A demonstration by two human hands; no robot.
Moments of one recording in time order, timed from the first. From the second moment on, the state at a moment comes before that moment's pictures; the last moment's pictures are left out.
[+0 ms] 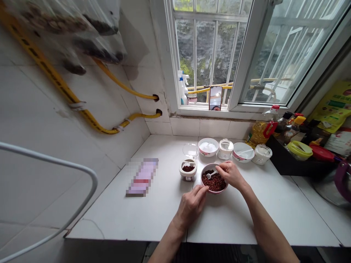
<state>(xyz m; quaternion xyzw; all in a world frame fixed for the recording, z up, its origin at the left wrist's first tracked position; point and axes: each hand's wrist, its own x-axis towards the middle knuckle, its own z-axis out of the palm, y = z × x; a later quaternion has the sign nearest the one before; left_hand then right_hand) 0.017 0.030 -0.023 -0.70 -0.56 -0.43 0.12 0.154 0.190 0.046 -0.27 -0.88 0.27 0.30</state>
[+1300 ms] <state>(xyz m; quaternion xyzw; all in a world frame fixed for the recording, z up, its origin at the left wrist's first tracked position) 0.017 0.030 -0.020 -0.71 -0.54 -0.43 0.14 0.162 0.196 0.049 -0.33 -0.79 0.41 0.32</state>
